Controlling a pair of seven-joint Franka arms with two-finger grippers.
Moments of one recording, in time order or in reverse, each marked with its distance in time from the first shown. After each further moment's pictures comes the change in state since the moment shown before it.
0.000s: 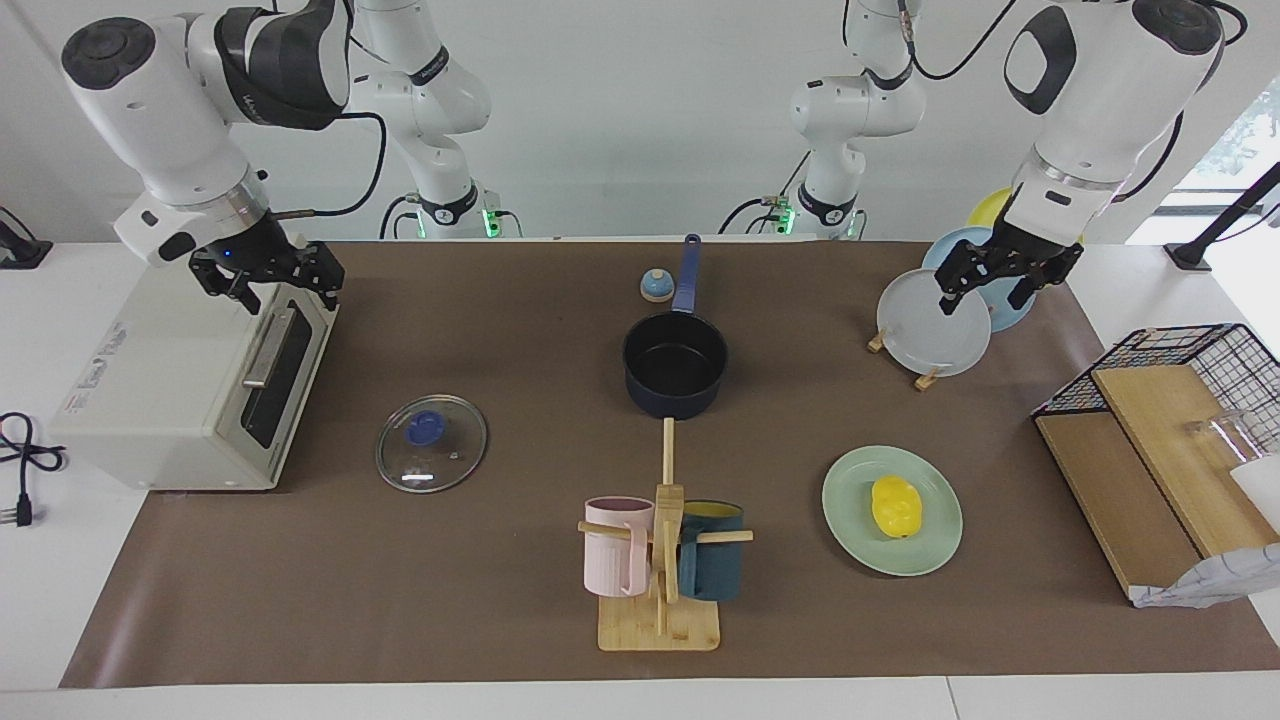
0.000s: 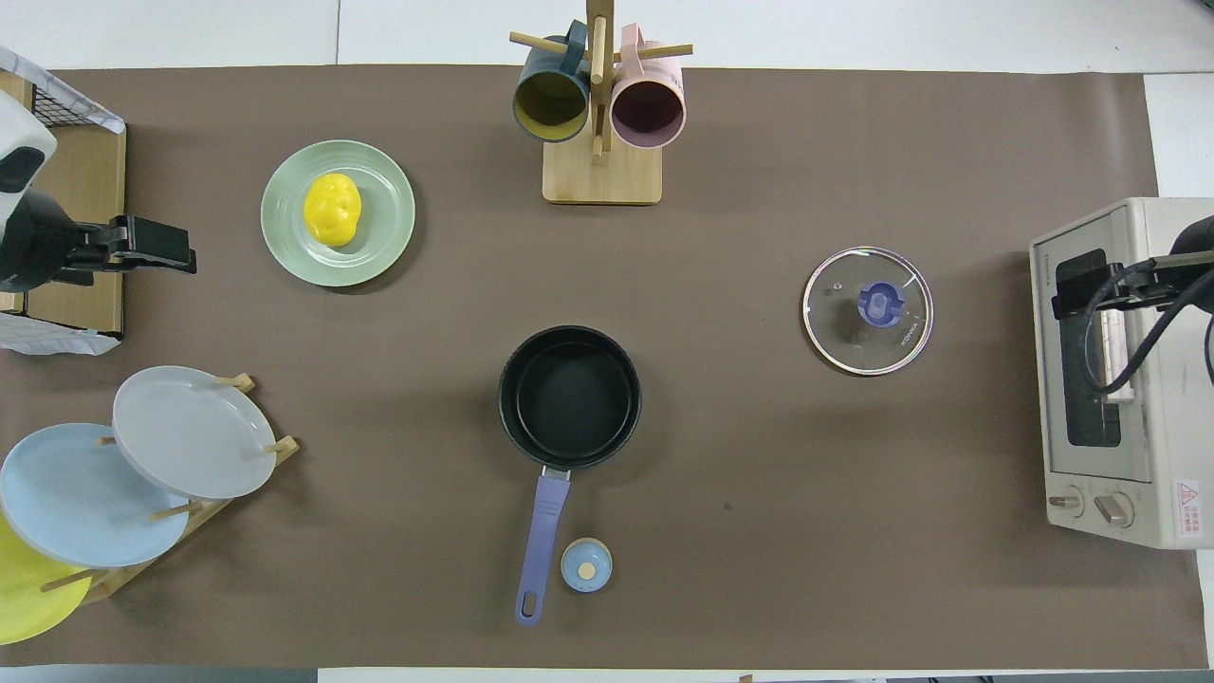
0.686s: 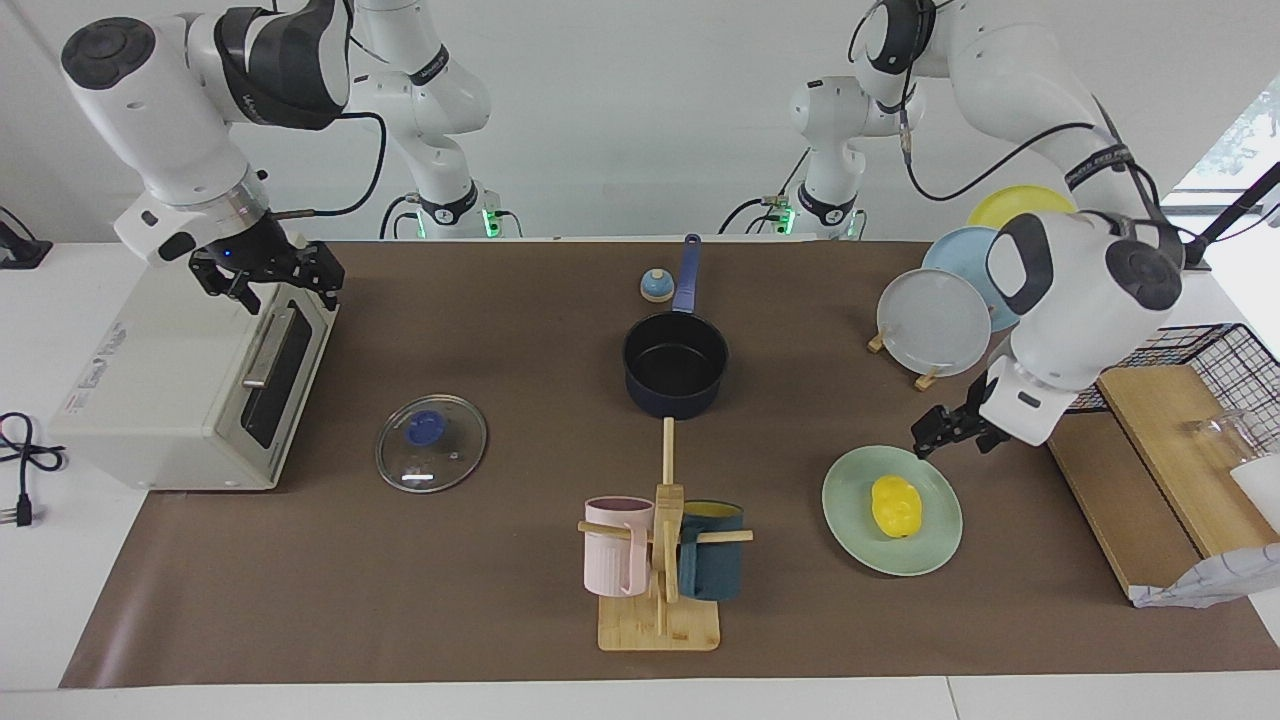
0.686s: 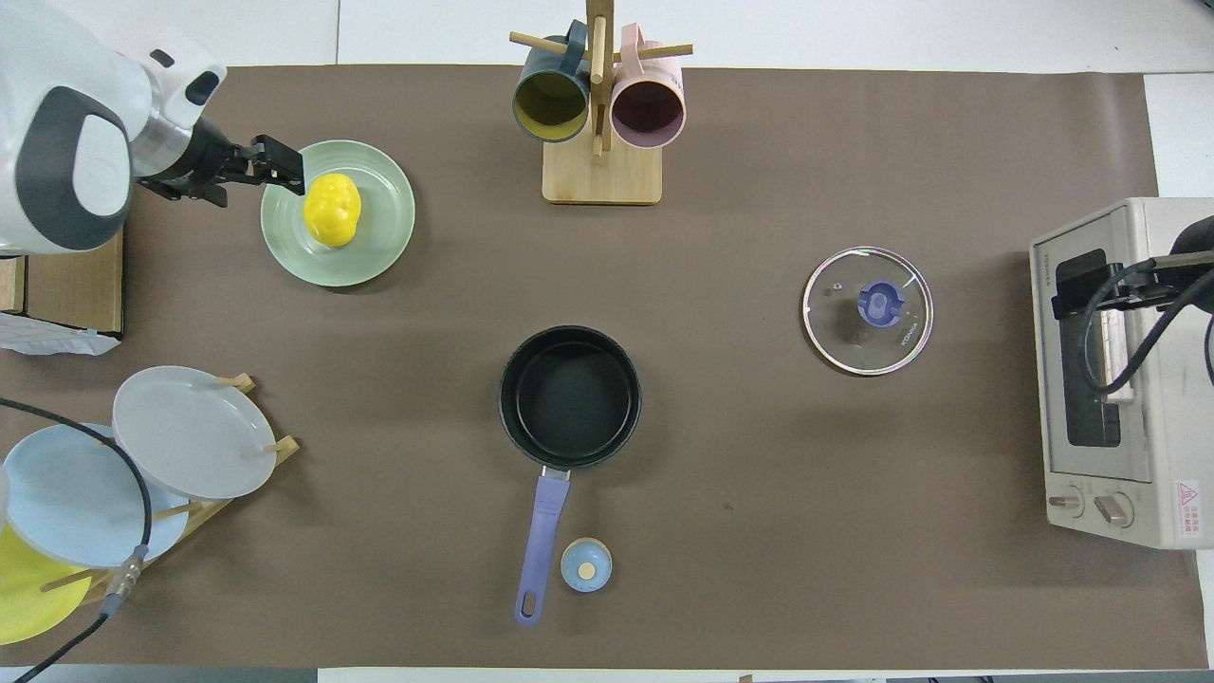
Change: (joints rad) left arm -0.007 0.541 -0.013 0.299 -0.040 0.183 0.000; right arm 0.000 0.000 0.000 0.000 0.000 0.000 0.000
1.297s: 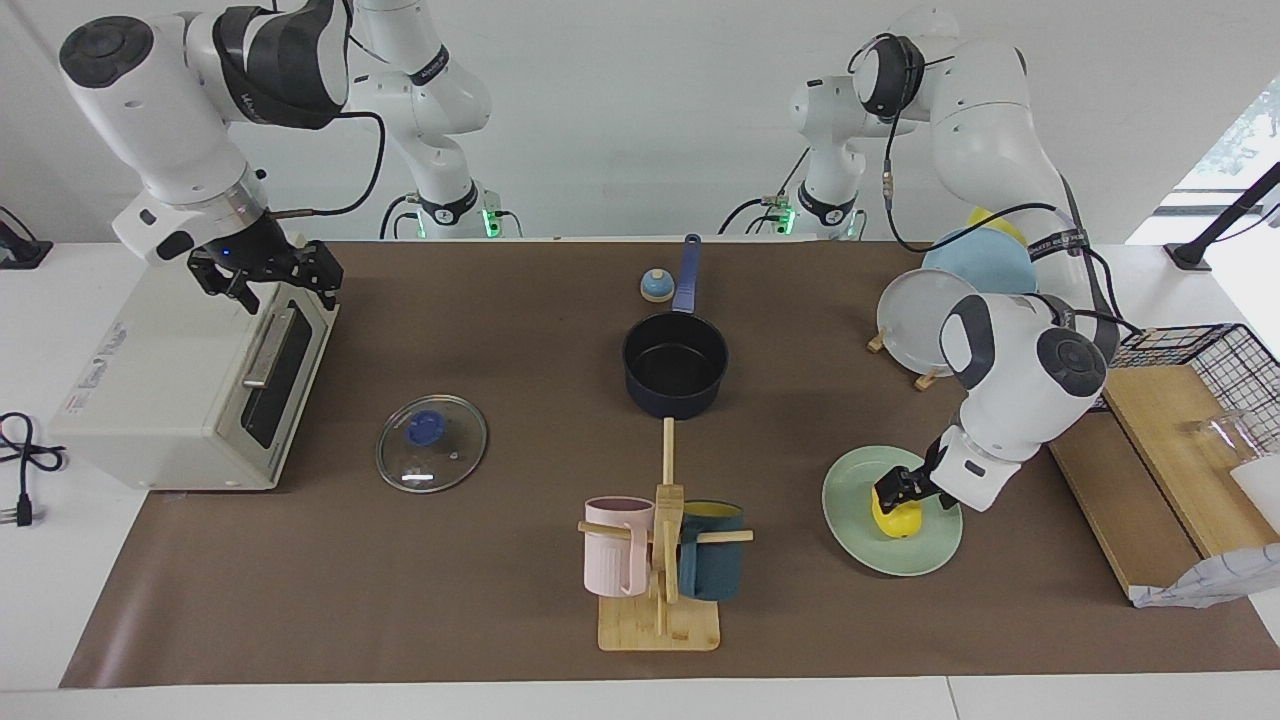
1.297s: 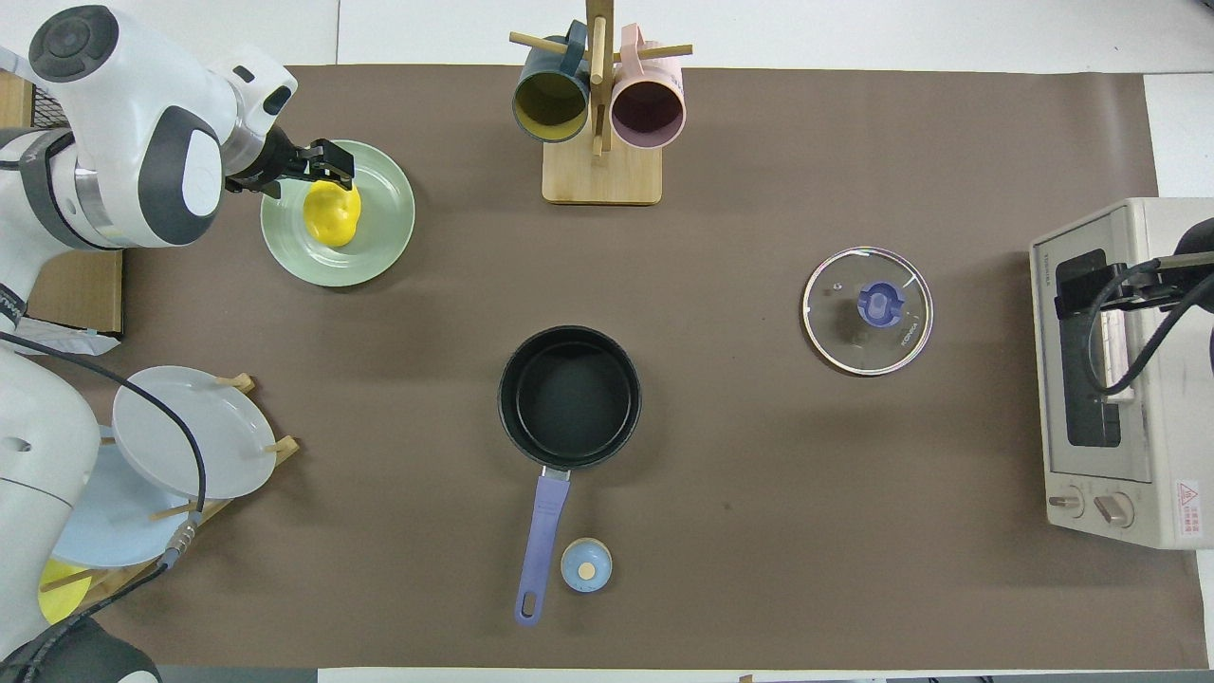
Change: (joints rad) left arm -0.031 0.096 0.005 0.022 0.021 0.112 0.001; right arm 0.000 -0.005 -0.002 -0.001 0.000 0.000 -0.001
